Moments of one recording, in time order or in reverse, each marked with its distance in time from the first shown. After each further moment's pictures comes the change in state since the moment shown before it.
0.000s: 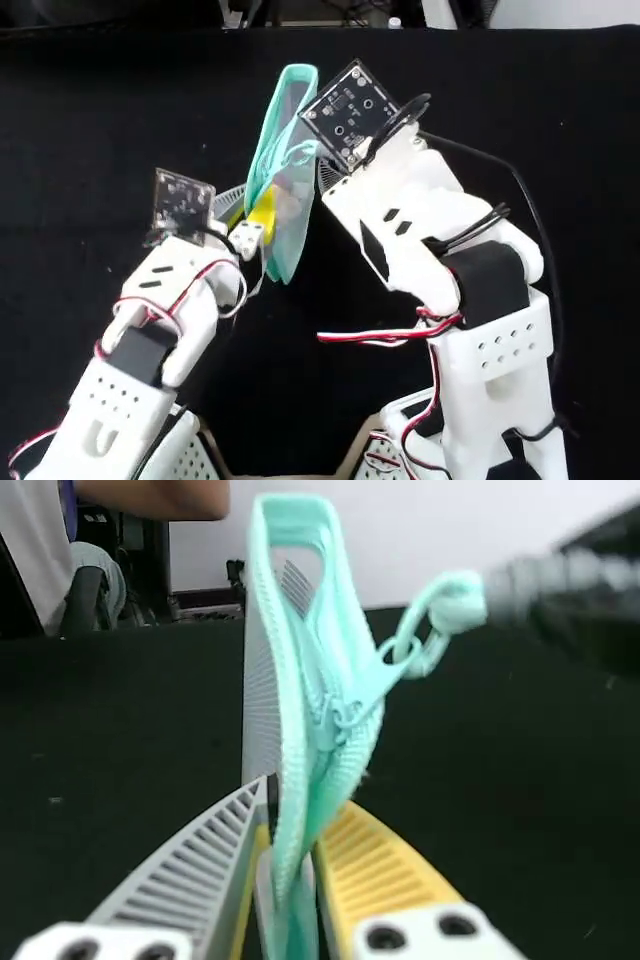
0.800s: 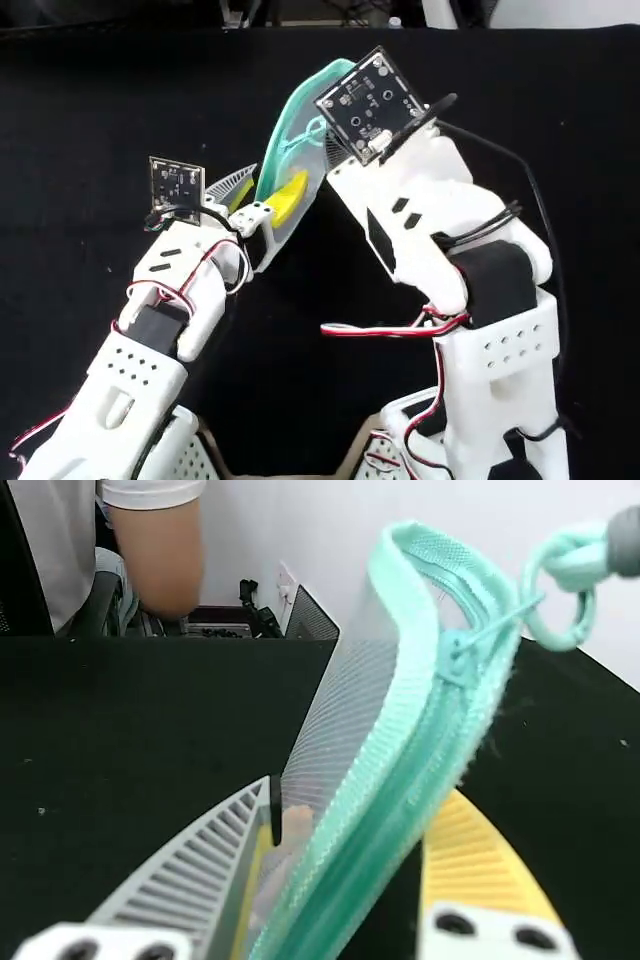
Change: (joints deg) left arm -1.6 12.4 2.3 -19.6 7.7; right arm 0.3 0.1 -1.1 -5.5 -0.1
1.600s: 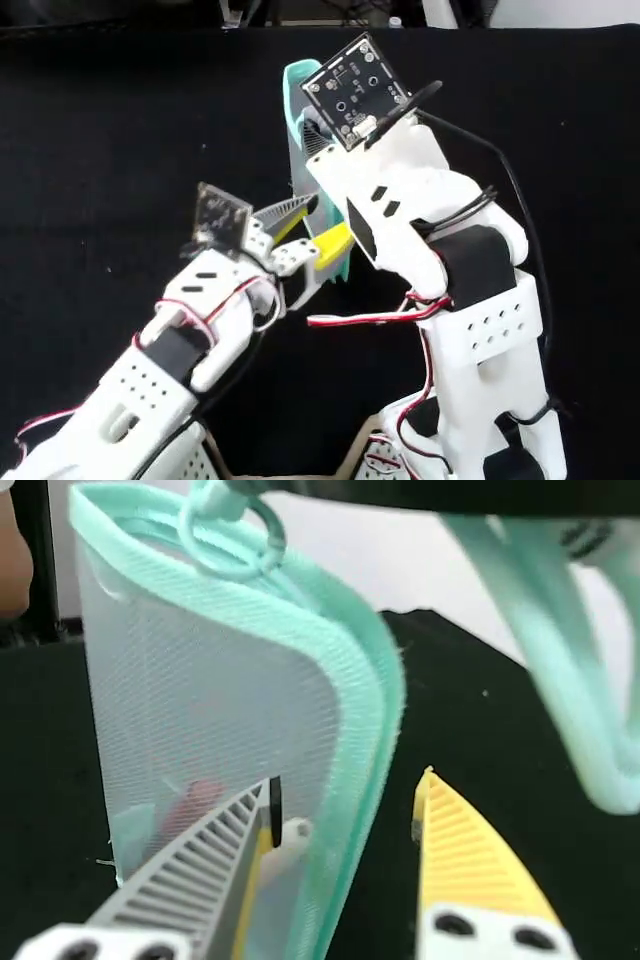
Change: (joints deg) left arm 13.5 -2.5 1.3 0.2 0.0; right arm -2.4 3.2 0.0 -5.1 -2.4
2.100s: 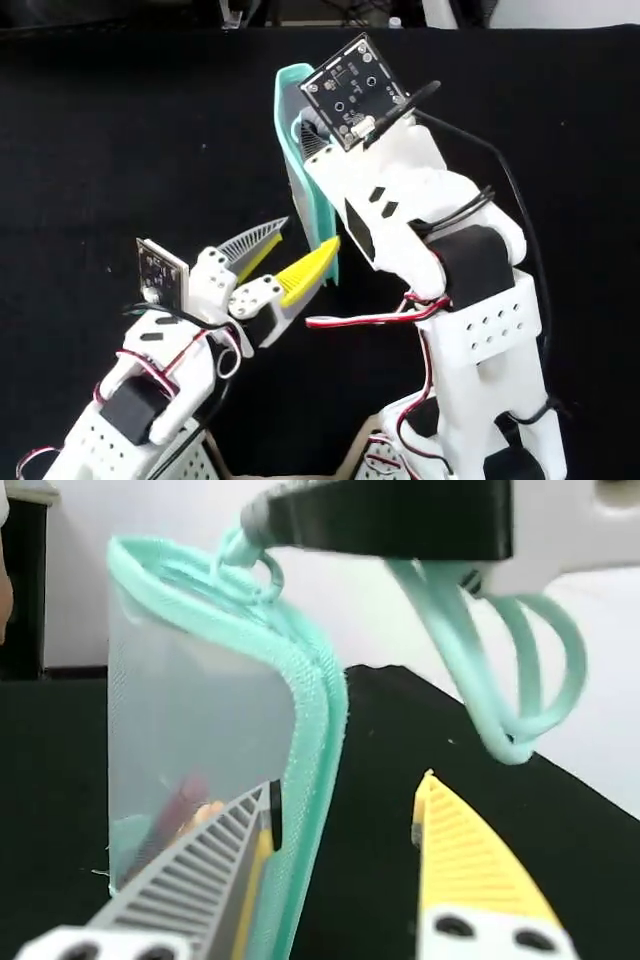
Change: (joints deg) left arm 0.0 -31.7 10.2 13.5 2.7; right arm -1.1 0.0 0.0 0.0 -1.7
